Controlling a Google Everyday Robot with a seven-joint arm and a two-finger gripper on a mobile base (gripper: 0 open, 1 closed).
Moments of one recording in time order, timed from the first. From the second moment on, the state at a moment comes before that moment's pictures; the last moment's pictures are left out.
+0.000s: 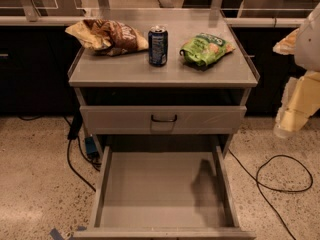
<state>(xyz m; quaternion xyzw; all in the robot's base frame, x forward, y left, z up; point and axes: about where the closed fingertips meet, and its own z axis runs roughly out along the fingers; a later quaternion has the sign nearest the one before) 0.438 -0.217 0.977 -0.60 0.78 -0.03 0.16</state>
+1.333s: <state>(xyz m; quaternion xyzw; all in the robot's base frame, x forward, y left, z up) 0.527 -0.184 0.939 -0.63 0.74 -0.03 0.23</state>
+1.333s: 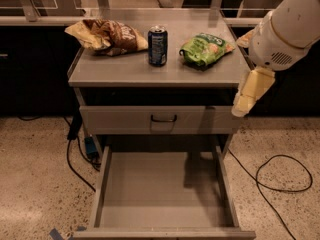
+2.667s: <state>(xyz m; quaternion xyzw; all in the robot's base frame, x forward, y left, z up) 0.623 -0.135 0.946 -0.68 0.68 -0.04 0.27</state>
